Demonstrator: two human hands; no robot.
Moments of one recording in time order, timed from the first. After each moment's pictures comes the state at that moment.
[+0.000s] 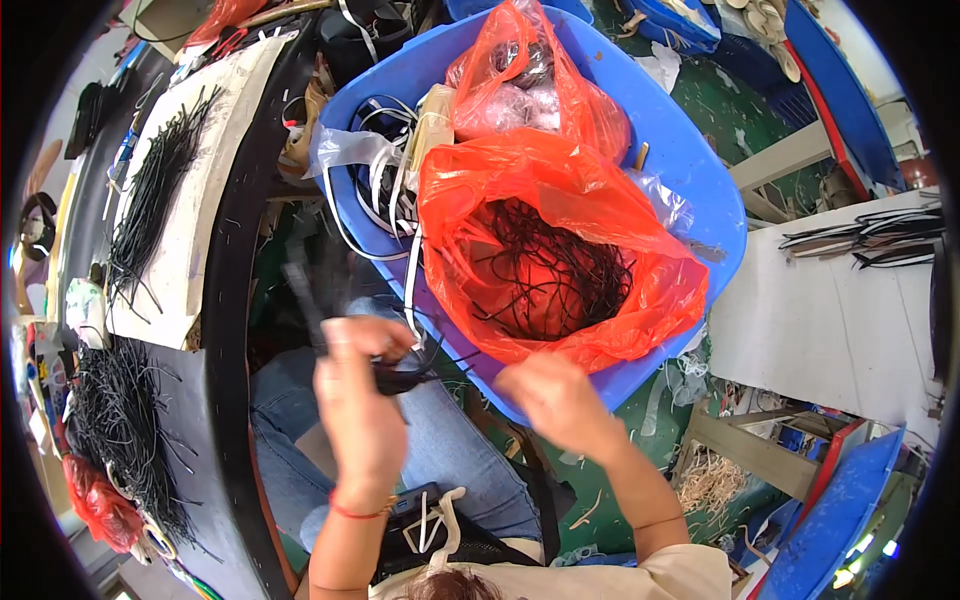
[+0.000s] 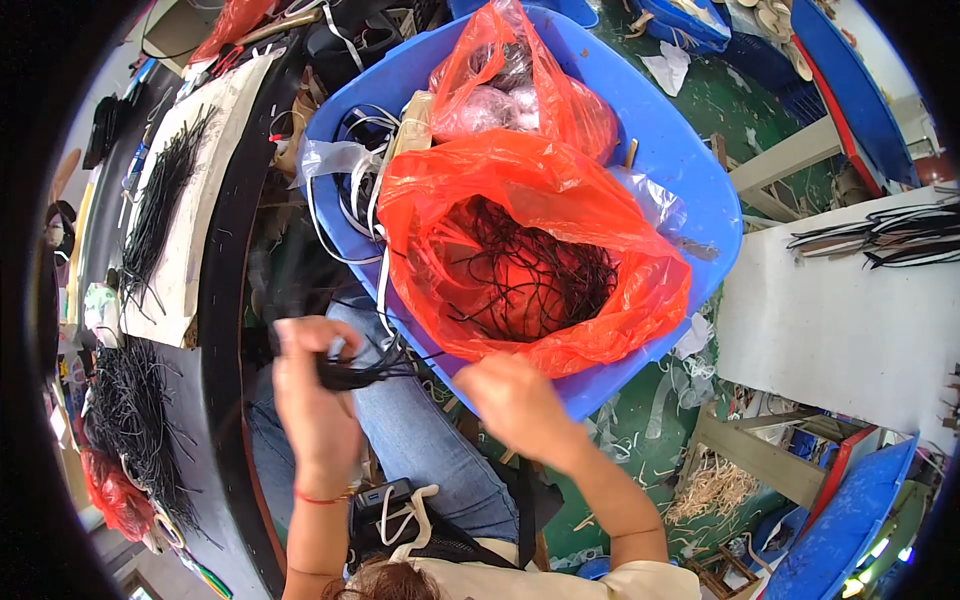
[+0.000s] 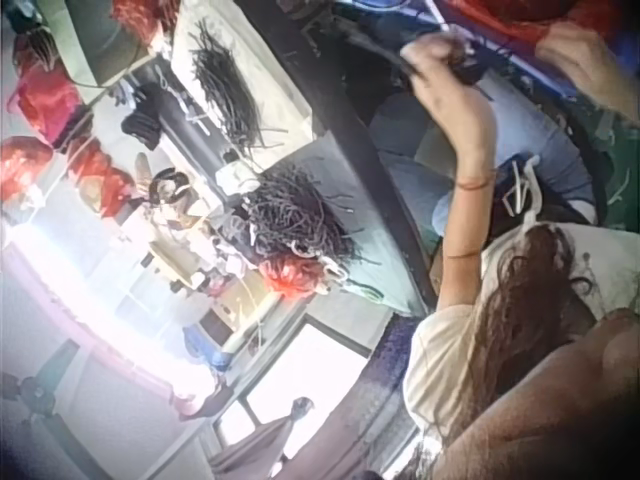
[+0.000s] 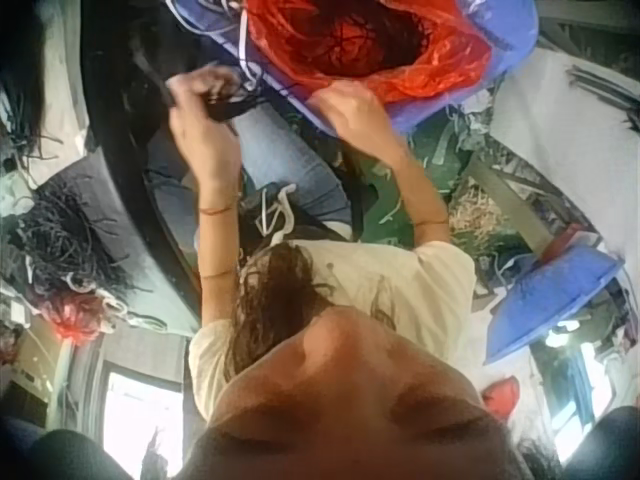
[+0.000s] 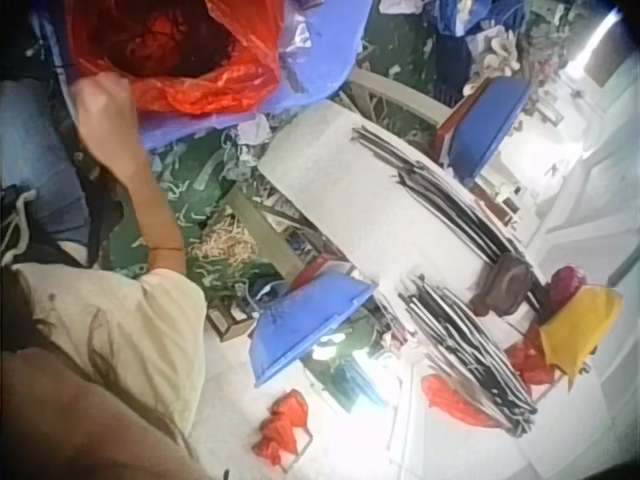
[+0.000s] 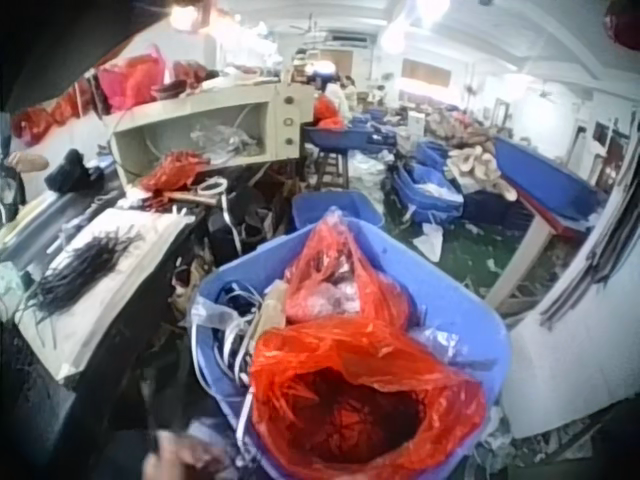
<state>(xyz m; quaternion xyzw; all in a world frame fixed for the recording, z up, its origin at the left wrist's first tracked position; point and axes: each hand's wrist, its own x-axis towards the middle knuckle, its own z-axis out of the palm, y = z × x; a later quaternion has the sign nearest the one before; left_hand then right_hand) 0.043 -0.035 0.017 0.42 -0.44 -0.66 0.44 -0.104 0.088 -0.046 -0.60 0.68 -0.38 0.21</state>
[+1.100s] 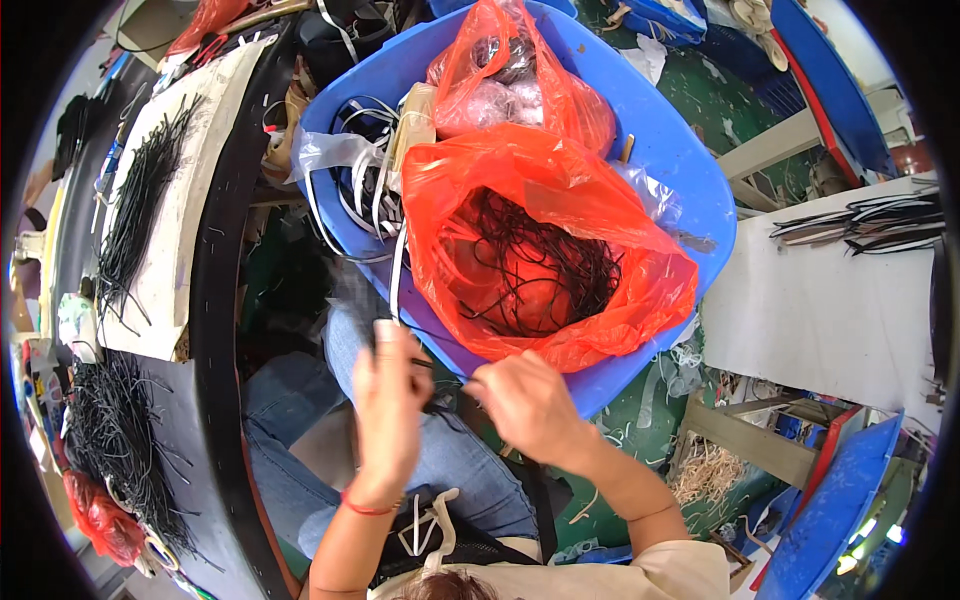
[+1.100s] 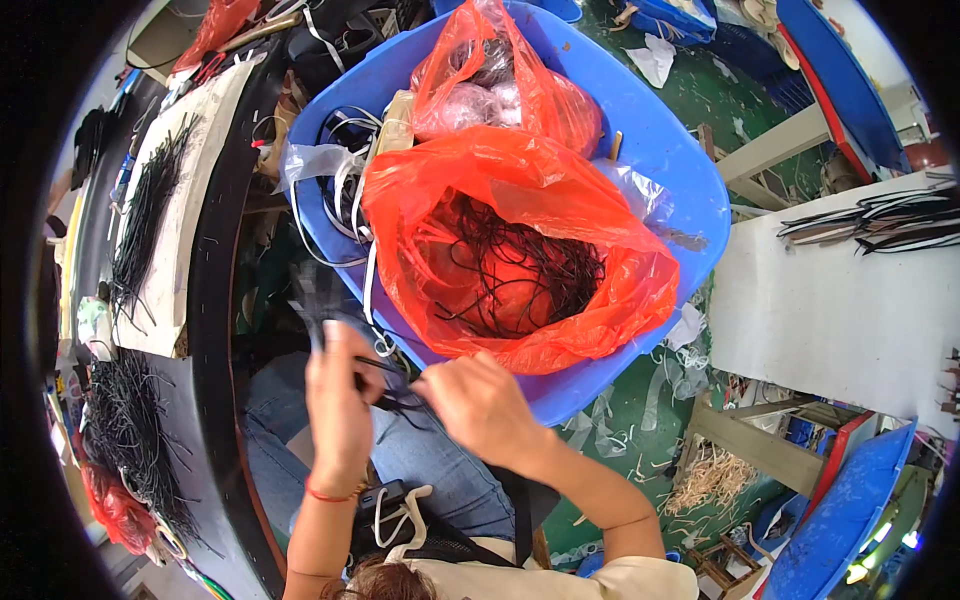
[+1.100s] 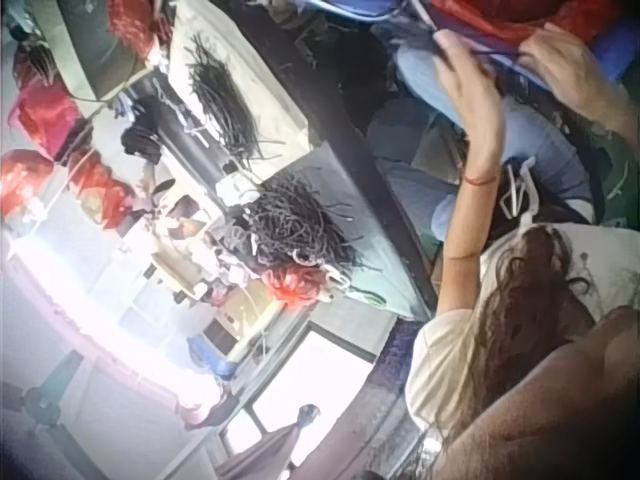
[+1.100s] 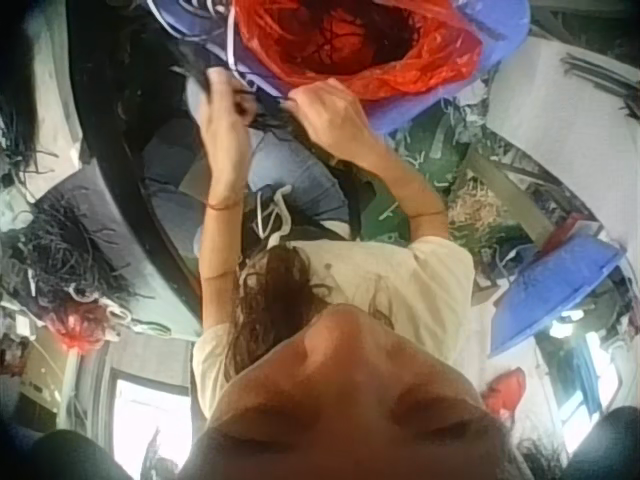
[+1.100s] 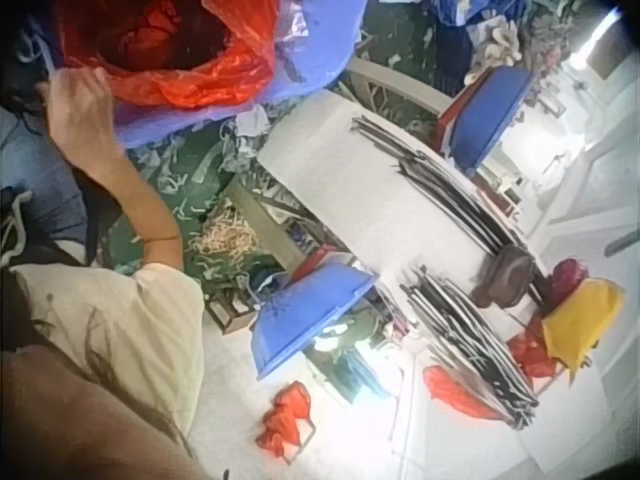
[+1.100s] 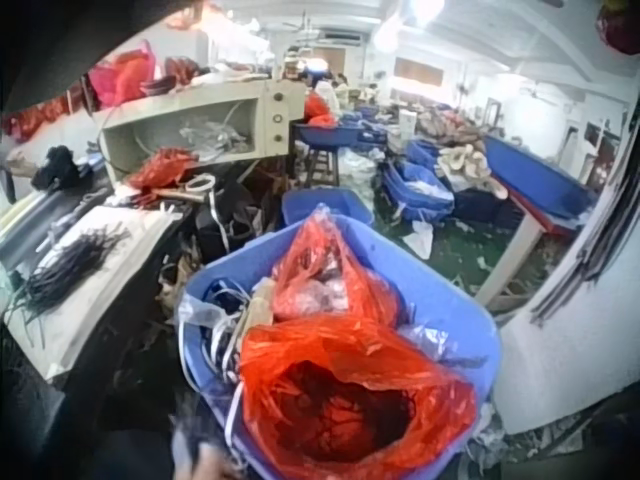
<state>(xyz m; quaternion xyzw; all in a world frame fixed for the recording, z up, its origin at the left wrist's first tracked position) 0.034 -0.023 0.010 0.51 -0.43 -0.70 0.27 -0.082 0.076 -0.031 -0.62 0.68 -0.37 0.11</state>
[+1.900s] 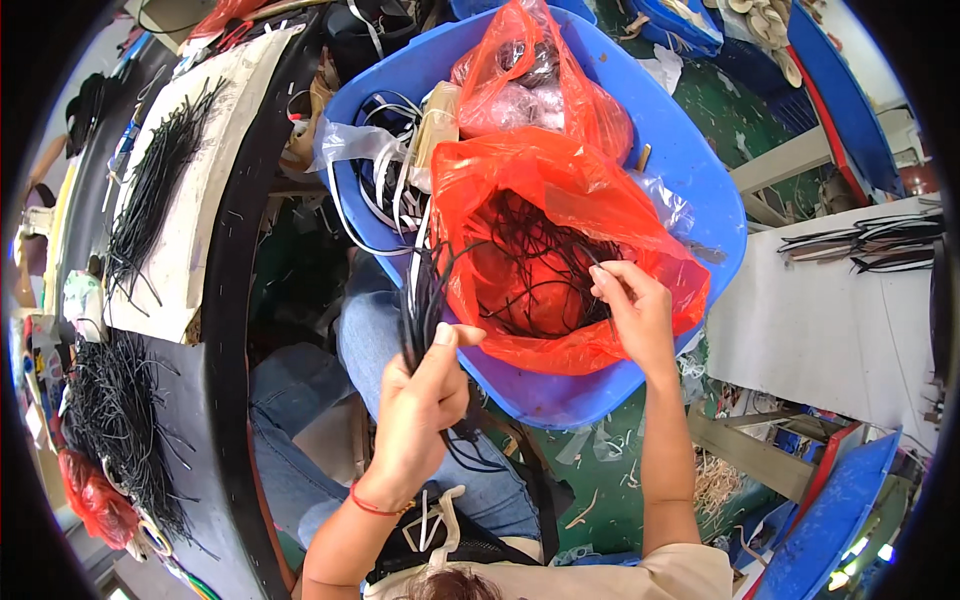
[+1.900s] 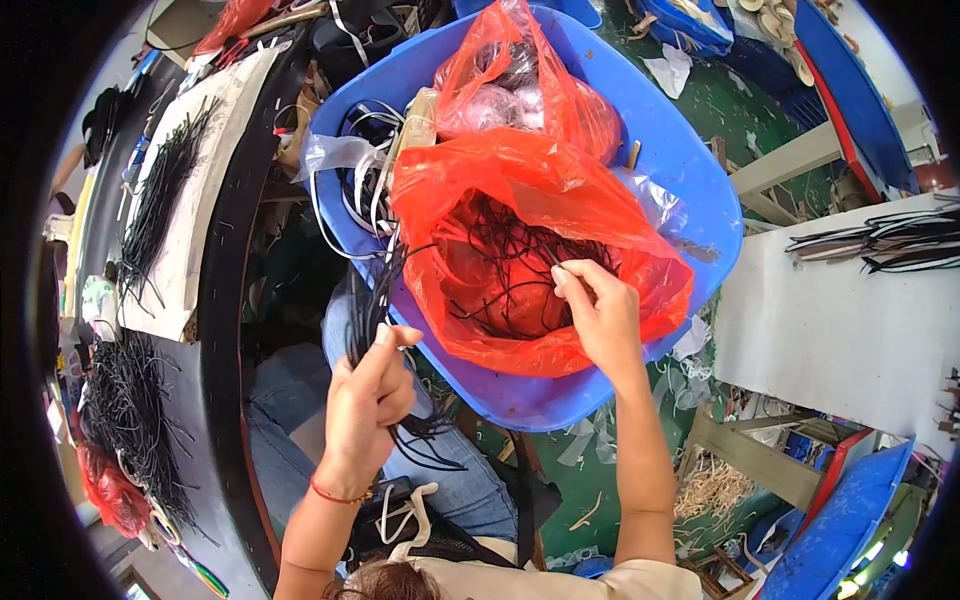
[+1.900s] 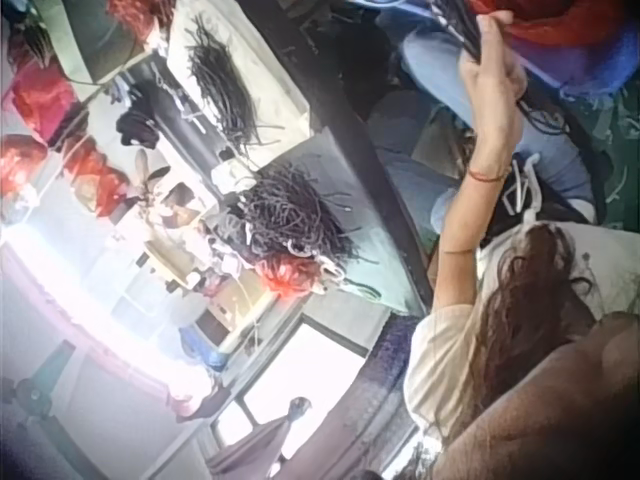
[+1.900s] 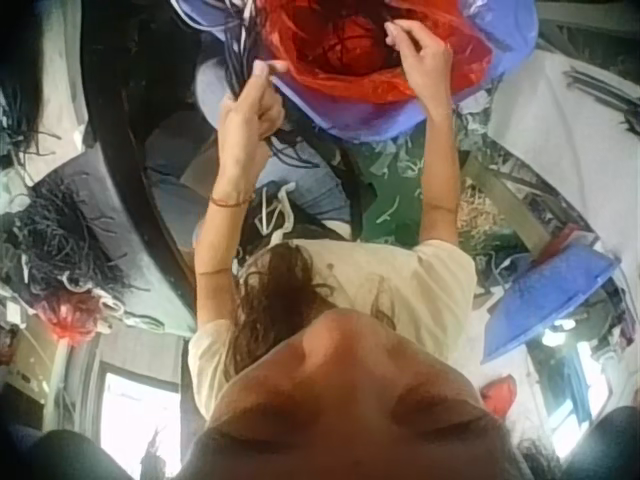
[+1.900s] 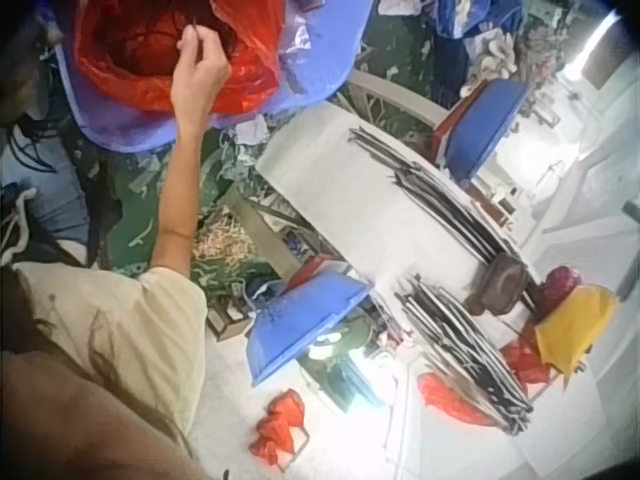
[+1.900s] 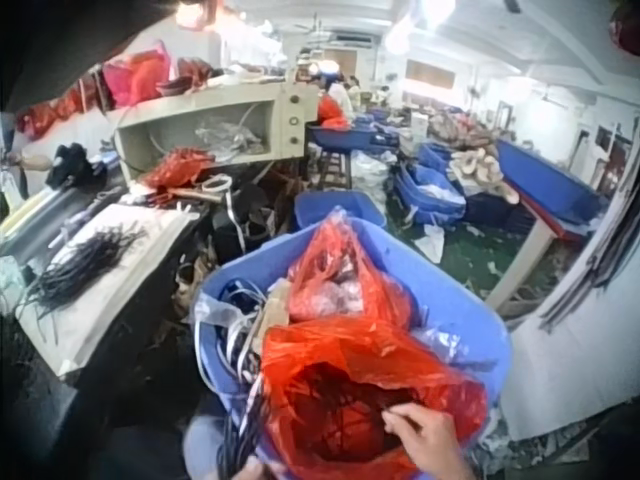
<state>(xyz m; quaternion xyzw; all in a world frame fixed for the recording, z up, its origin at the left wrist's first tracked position) 0.034 -0.021 0.028 0.44 -0.29 -0.82 0.20 -0.183 0.071 -0.044 -0.35 0.77 -0.47 0.24</state>
